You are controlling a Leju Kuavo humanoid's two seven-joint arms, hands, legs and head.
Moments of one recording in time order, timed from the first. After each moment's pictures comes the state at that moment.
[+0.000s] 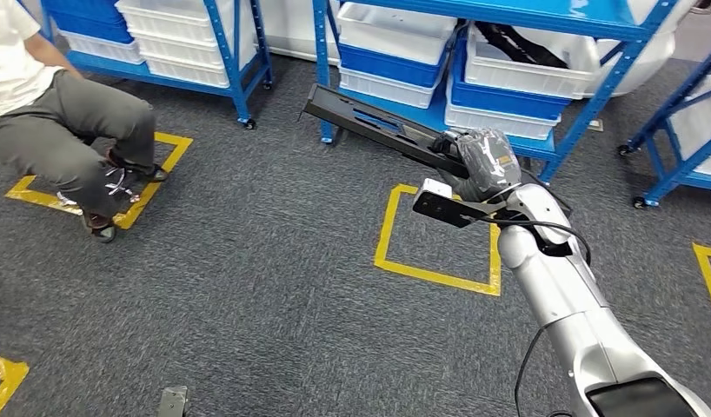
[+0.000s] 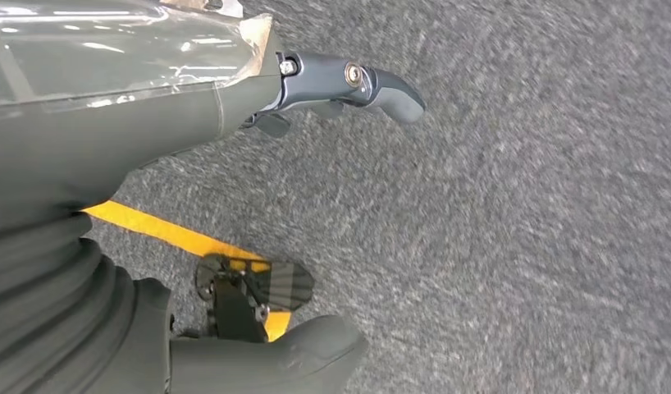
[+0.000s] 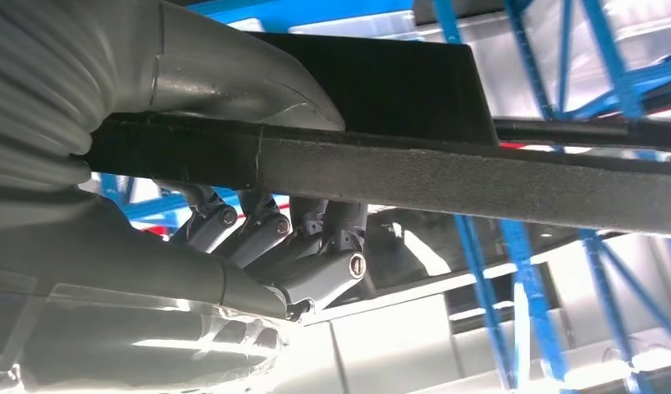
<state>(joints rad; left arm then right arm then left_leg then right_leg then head) -0.07 -0.11 0.28 -0.19 -0.12 0.19 -0.41 -0.77 -0.16 0.45 -1.01 0.90 -0.30 -0.36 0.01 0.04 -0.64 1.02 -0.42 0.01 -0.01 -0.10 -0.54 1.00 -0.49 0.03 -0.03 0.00</state>
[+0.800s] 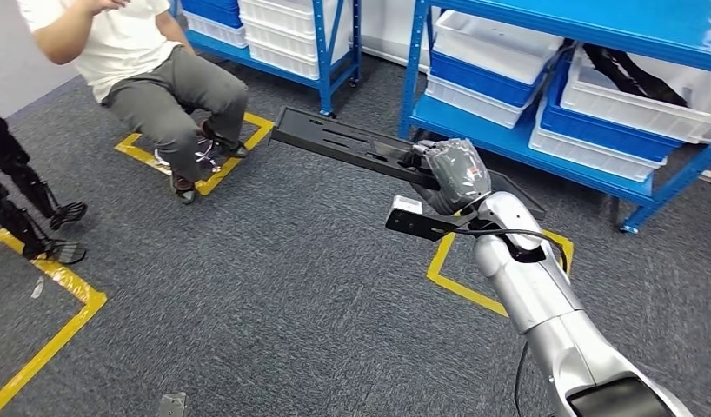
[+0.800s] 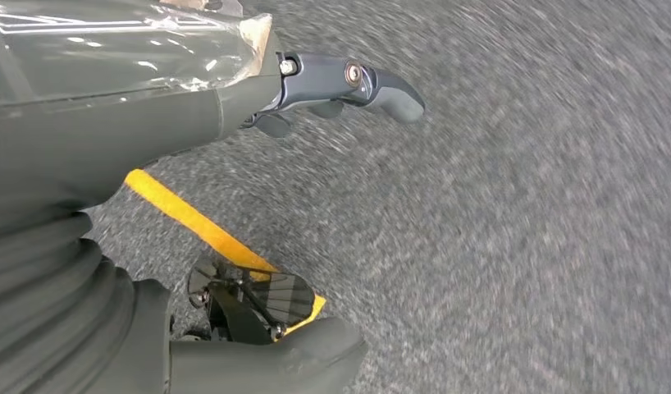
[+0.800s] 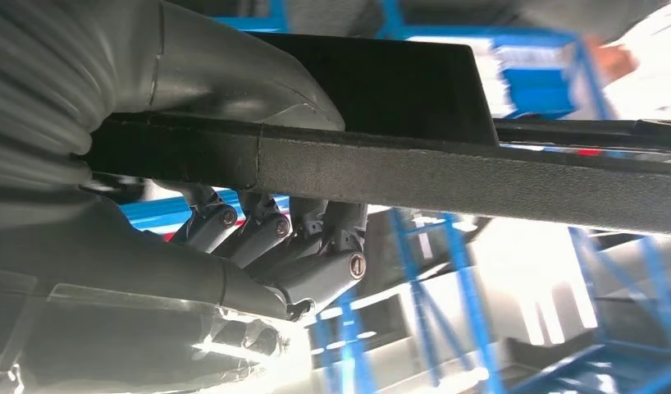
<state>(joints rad) -0.05 -0.11 0.29 -0.19 -0.11 0.20 -0.42 -0.75 -0.10 0.50 -1.00 0.95 -0.30 -0.36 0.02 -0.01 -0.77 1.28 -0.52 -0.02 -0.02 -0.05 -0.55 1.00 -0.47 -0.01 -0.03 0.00</state>
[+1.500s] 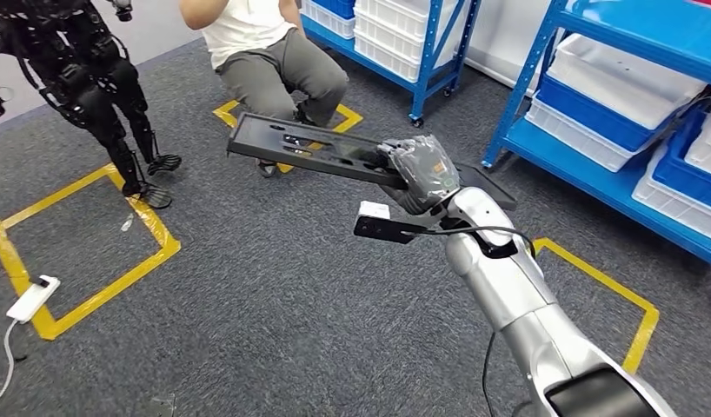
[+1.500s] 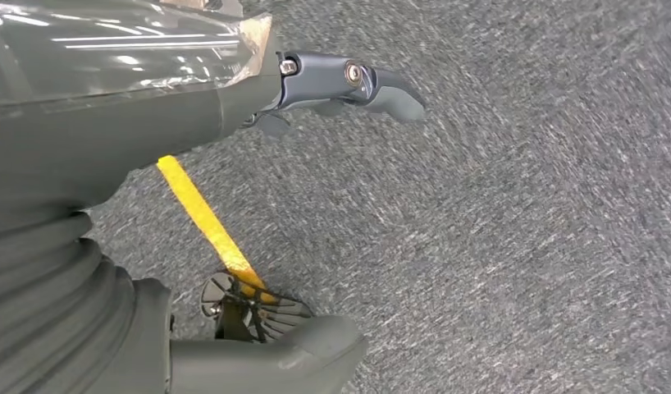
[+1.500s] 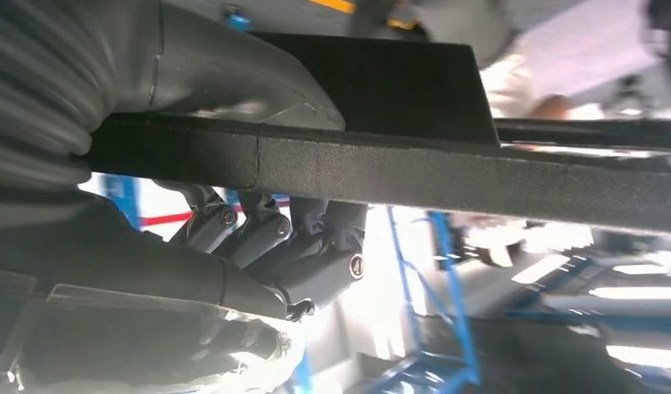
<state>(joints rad) -0.05 -0.10 0.33 -0.19 -0.10 0.22 -0.42 -0.80 -0.02 0.55 -0.96 0.98 -0.30 -0.37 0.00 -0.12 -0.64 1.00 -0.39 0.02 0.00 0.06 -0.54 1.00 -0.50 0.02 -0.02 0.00</state>
